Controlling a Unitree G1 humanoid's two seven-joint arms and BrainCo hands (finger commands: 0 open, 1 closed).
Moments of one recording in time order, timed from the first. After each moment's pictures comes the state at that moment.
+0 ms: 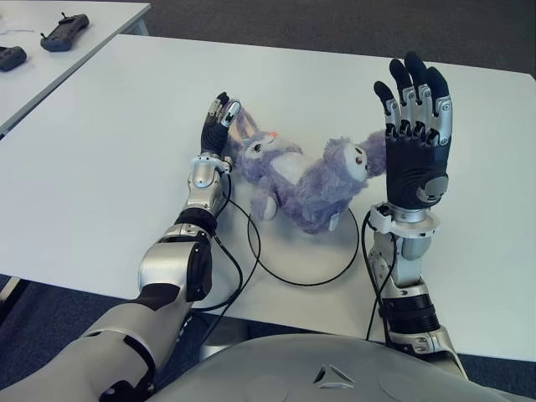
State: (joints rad) left arm -0.69 0.04 0.25 1.18 0.02 -0.53 -0.03; right arm -0.07 -0.10 0.13 -0.14 0.27 -0.83 0.19
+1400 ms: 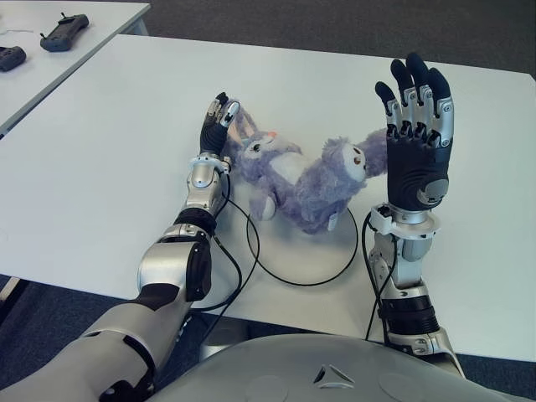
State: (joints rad) left arm -0.69 0.04 0.25 1.18 0.02 -0.53 -0.03; right arm -0.06 -0.09 0.11 -0.15 0.26 -0.83 0.20
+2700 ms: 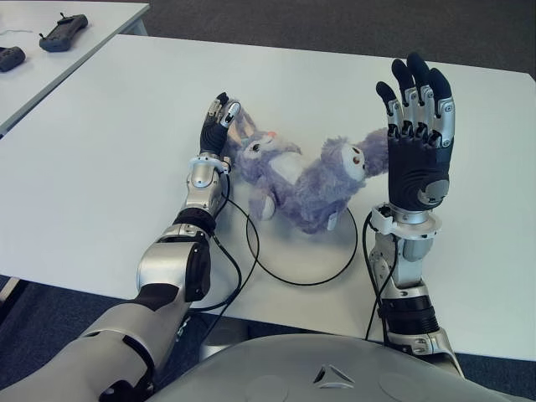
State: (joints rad) left arm -0.69 0.05 0.23 1.18 0.02 -0.53 -0.03; right arm -0.06 -0.08 0.10 -0.14 0.26 -0.83 0.22
